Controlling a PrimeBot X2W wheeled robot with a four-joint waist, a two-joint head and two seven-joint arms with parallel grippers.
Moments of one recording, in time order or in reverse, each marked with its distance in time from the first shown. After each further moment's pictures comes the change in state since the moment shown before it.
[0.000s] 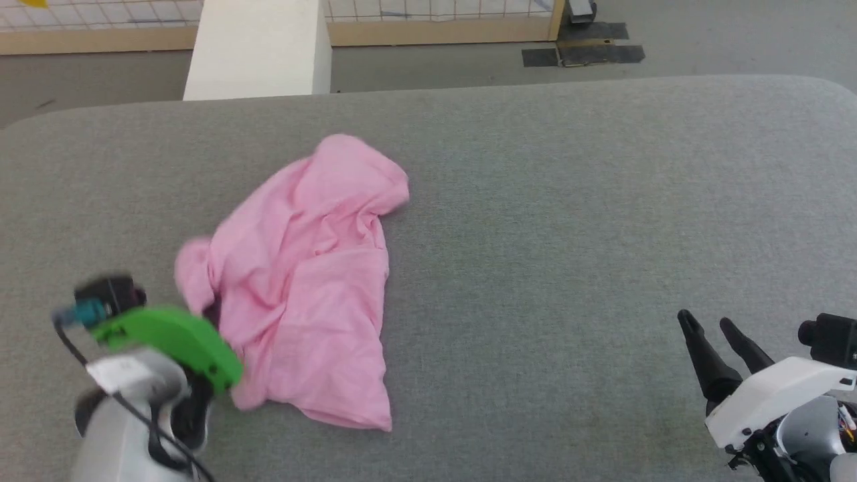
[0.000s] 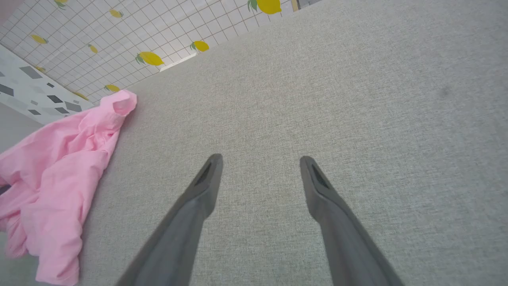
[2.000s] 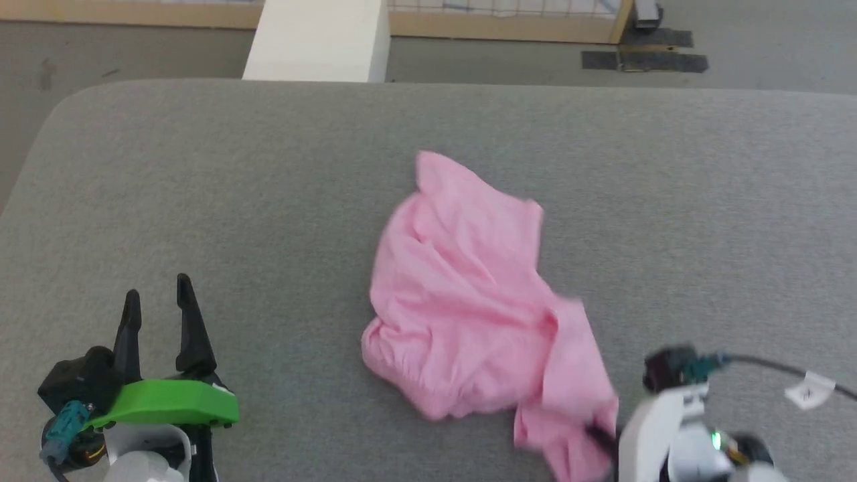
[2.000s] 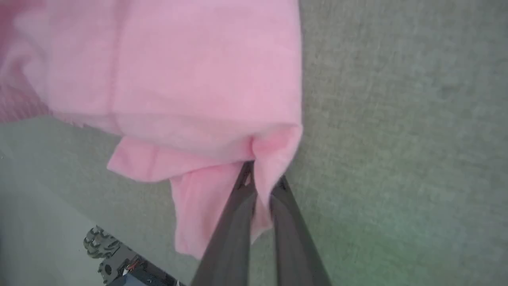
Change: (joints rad) left arm 0.199 -0.073 0.057 -0.134 0.202 -0.044 -0.577; right arm -0.027 -0.041 0.277 0.185 -0.085 0.001 0.327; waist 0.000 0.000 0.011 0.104
